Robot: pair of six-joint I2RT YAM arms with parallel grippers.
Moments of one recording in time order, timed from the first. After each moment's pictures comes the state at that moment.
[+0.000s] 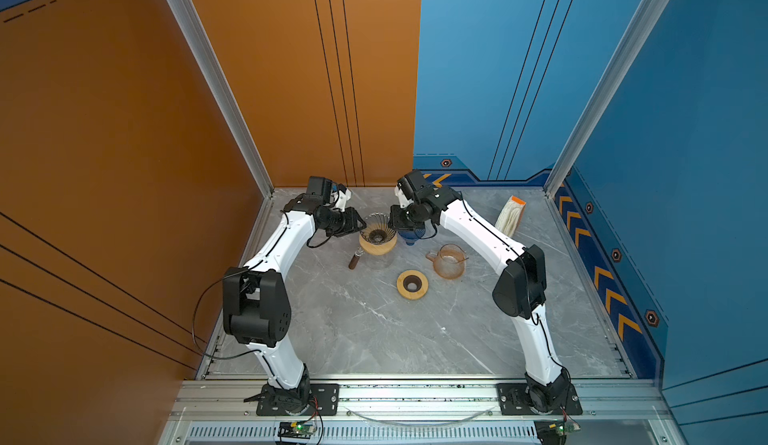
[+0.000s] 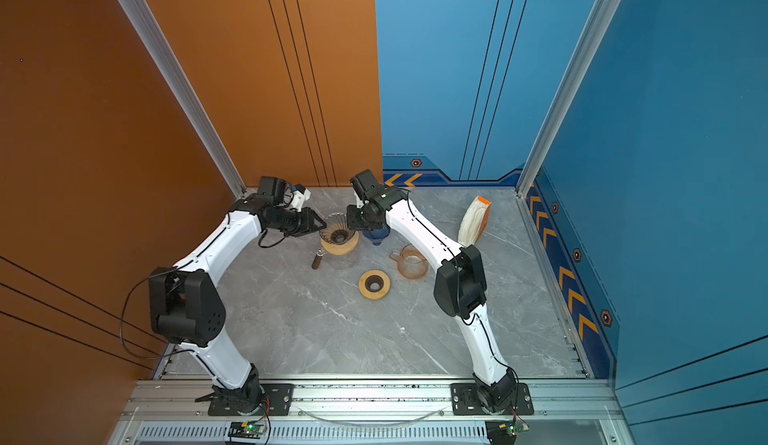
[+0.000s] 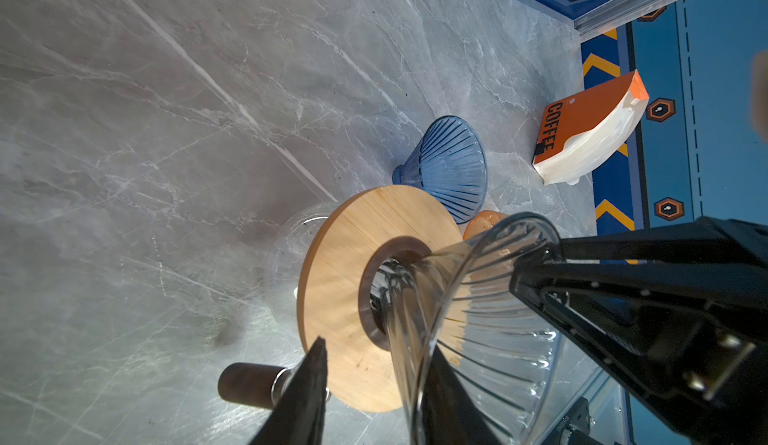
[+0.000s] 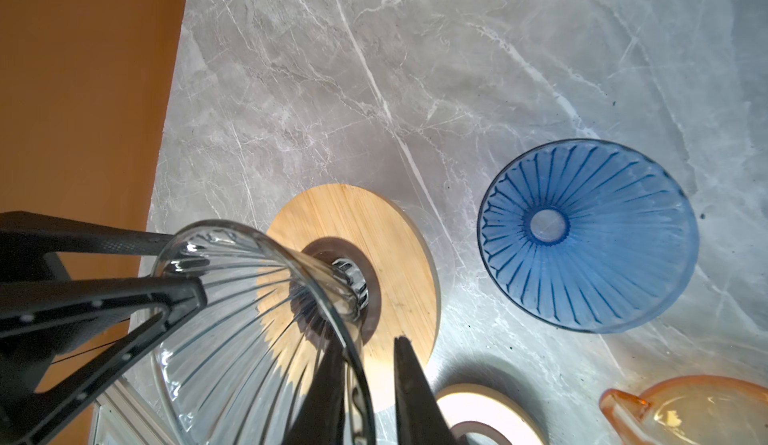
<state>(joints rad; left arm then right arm) -0.12 1.74 1.50 -0.74 0.50 -0.29 0.65 2.21 2.21 -0.93 -0.18 0.54</state>
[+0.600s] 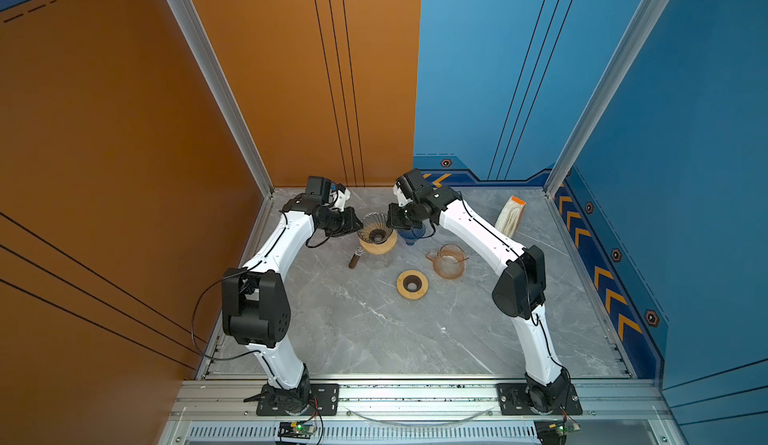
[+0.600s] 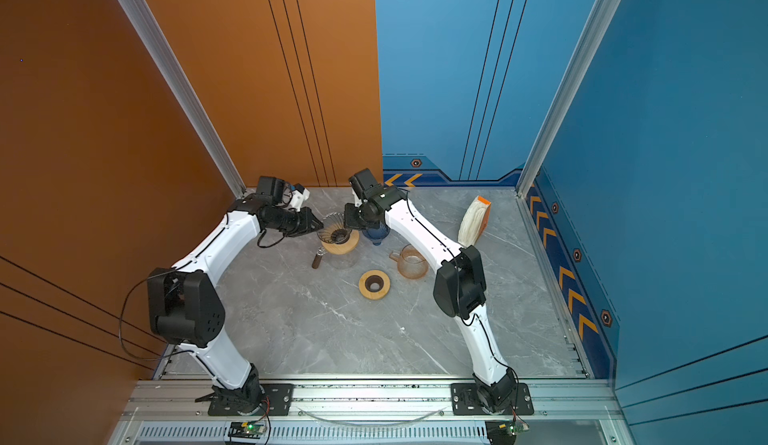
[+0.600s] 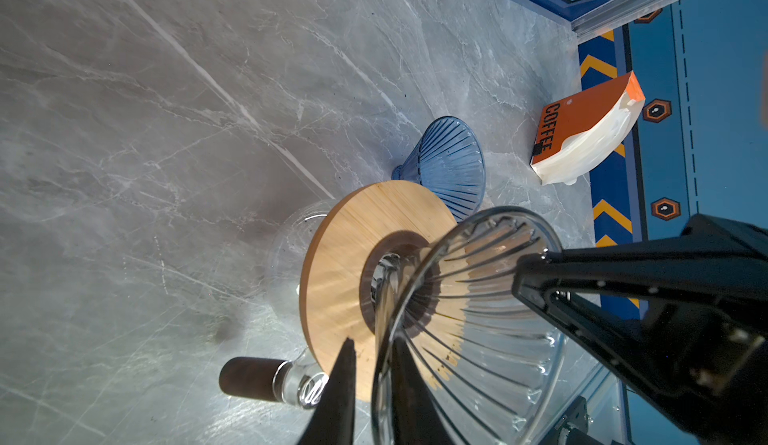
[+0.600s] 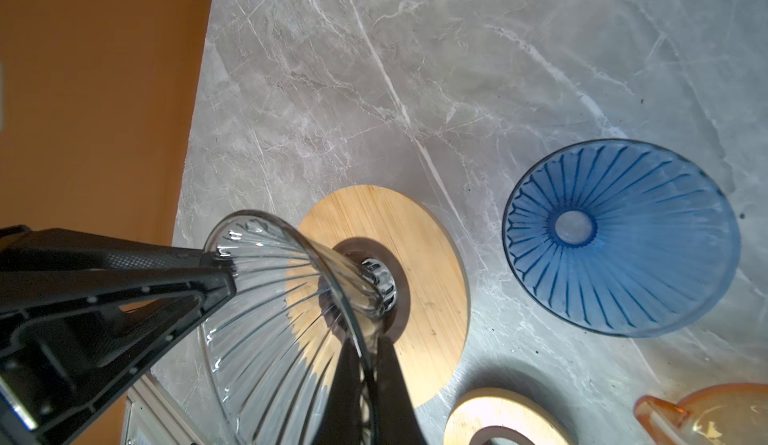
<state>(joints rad) -0.11 1.74 1.50 -0.74 0.51 -0.29 0.65 2.21 2.22 -0.91 -0.20 0.58</state>
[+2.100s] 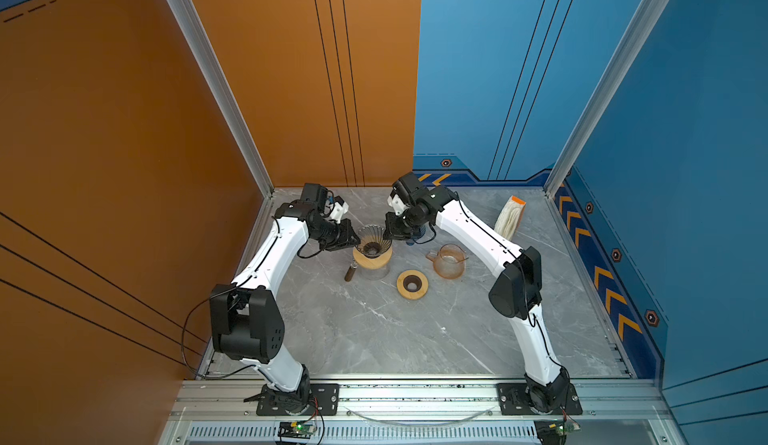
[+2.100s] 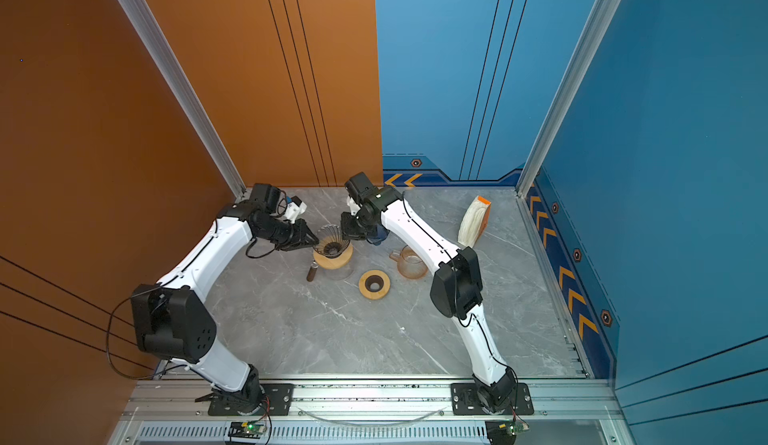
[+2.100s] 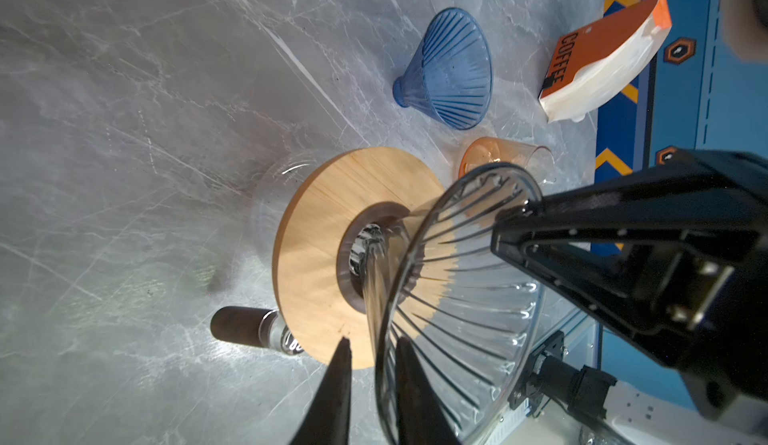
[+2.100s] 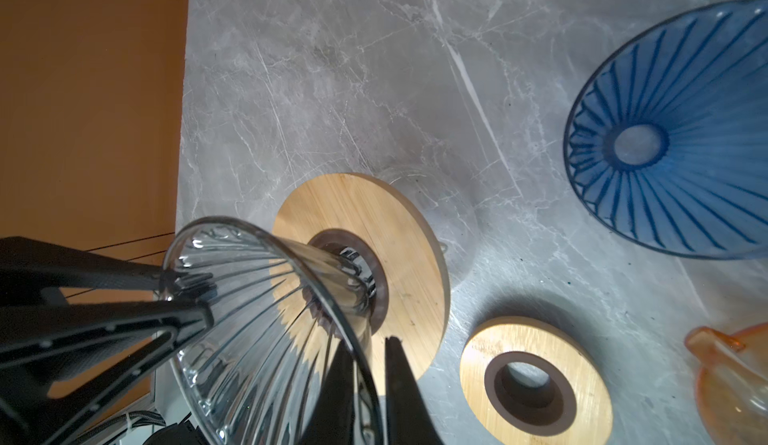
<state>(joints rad) -0.12 1.63 1.45 -0.97 0.53 -0.24 0.68 2.23 2.28 -1.08 -0.30 0.55</state>
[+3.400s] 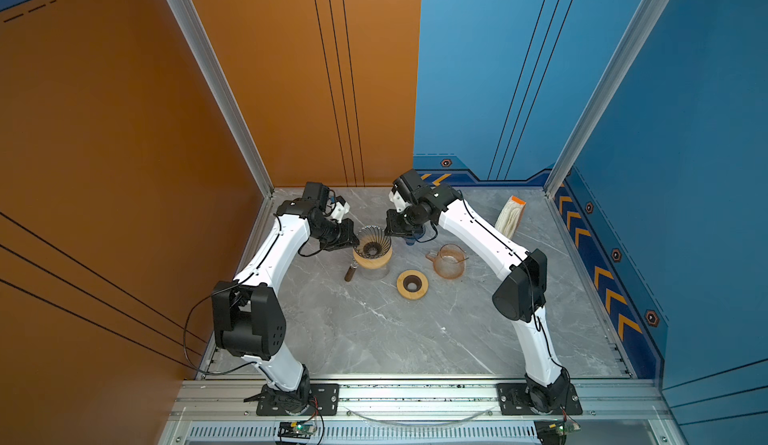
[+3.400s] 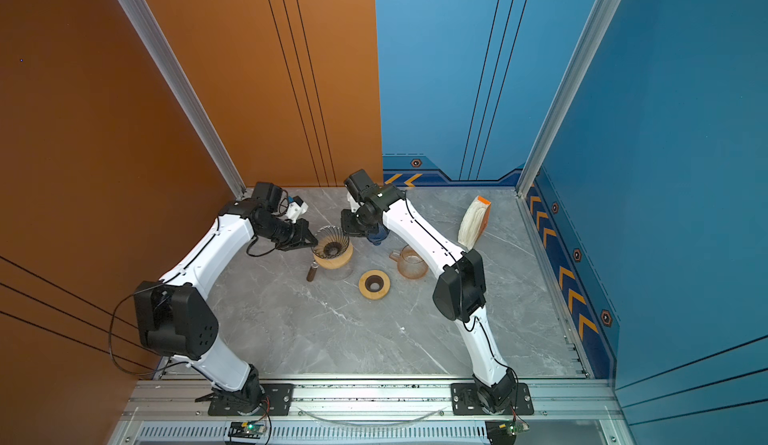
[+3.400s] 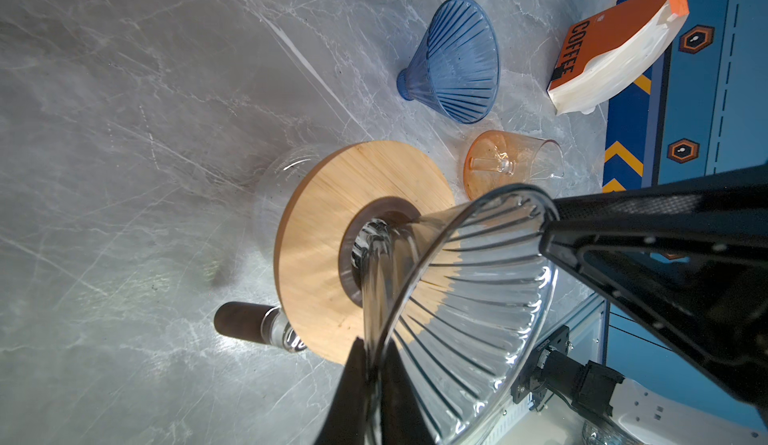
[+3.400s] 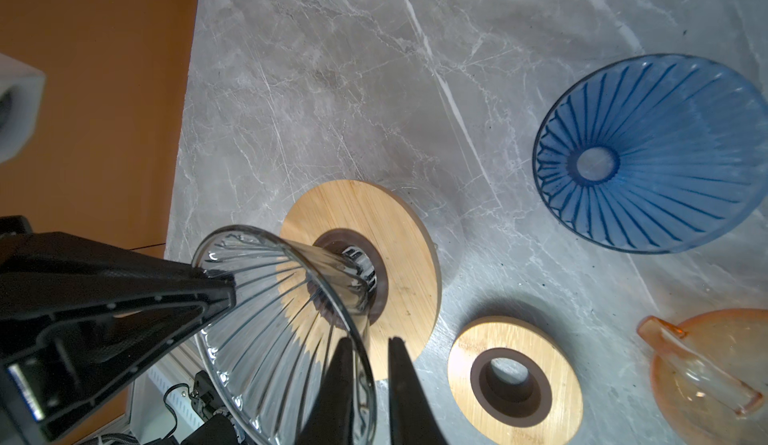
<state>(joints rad) -0.13 1.65 1.48 -1.00 0.51 -0.23 0.69 2.19 2.28 -1.08 -0.24 0.54</state>
